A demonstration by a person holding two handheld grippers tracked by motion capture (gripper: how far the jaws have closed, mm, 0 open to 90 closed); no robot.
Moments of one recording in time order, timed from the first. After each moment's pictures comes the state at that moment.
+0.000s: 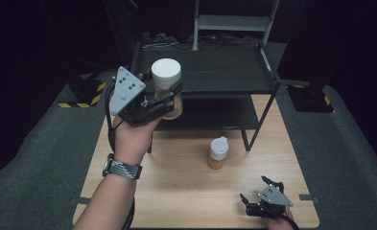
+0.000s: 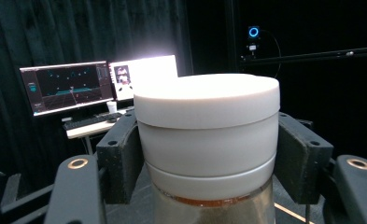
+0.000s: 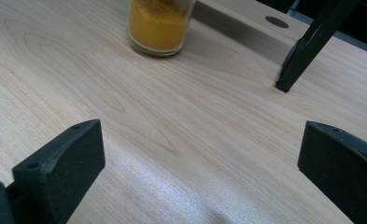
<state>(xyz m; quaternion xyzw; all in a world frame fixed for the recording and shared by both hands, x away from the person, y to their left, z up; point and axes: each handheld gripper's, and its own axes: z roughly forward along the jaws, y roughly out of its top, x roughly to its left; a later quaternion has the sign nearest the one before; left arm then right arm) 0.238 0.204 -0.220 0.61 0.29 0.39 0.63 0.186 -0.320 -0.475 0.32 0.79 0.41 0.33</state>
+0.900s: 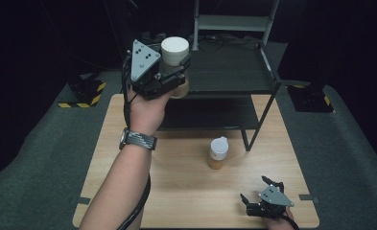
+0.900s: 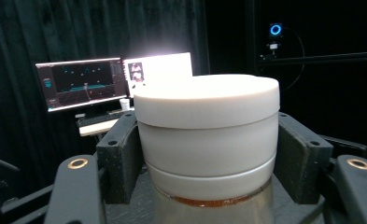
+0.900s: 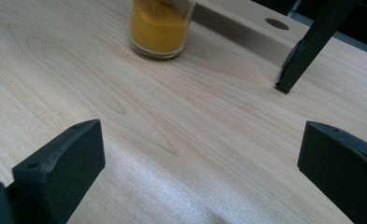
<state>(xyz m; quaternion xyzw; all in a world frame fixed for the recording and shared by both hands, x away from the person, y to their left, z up) 0.287 0.179 -0.204 0.60 0.32 0.41 0.61 0.186 -0.323 -0.476 0.32 0.79 0.42 0.32</state>
